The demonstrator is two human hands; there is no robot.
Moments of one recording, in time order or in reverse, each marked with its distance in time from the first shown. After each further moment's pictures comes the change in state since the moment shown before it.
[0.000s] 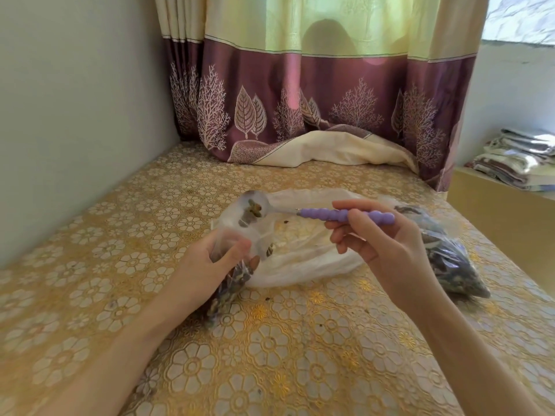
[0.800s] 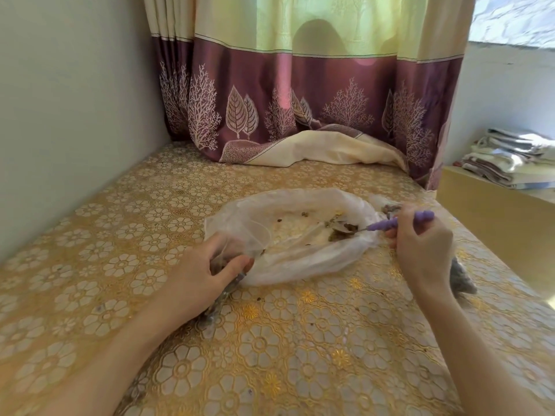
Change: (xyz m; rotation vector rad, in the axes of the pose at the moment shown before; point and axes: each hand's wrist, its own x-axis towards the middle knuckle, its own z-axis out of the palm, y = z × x) left_hand -0.003 -0.006 0.002 0.323 -0.023 0.151; right_hand 0.011 0.026 -0.057 -0.678 0.668 -0.089
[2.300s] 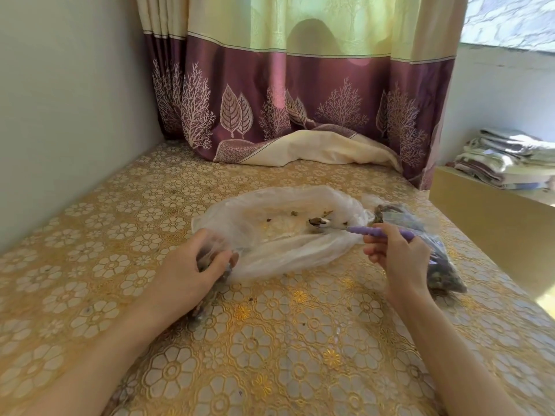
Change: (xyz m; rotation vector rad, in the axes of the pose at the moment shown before) left_hand 0.000 -0.001 -0.002 -0.002 0.059 0.007; right_hand -0.009 0.007 0.006 0.369 -0.135 0.379
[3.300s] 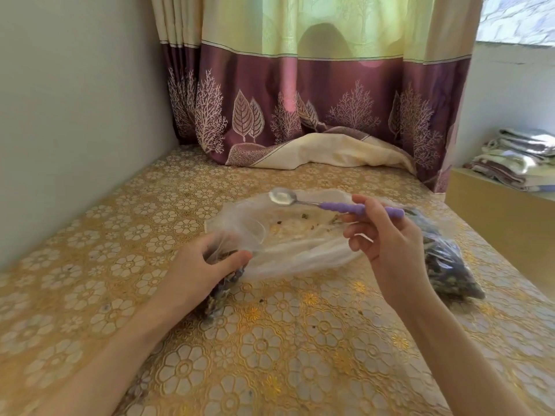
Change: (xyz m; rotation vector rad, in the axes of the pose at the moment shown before) left_hand 0.005 0.005 -0.002 -0.154 0.026 -0.065; right_hand -0.027 -0.033 0.028 0.276 -0.360 -0.076
